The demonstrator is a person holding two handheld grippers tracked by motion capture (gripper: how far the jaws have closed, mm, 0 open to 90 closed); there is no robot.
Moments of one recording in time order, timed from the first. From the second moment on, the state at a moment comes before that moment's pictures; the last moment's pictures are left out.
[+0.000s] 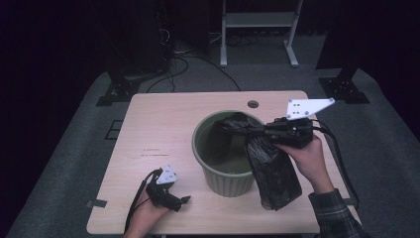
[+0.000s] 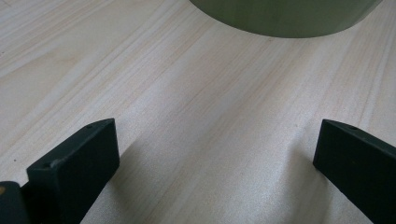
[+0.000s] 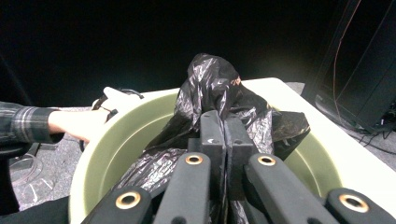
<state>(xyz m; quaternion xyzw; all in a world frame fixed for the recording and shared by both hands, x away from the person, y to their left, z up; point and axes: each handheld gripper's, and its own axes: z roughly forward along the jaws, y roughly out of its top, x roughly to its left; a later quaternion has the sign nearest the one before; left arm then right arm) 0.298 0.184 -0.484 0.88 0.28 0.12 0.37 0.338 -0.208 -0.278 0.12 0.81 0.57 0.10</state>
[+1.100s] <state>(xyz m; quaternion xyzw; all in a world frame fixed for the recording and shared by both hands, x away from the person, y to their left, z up) 0.298 0.184 -0.484 0.88 0.28 0.12 0.37 0.301 -0.256 -0.289 0.17 0.80 0.57 0.11</state>
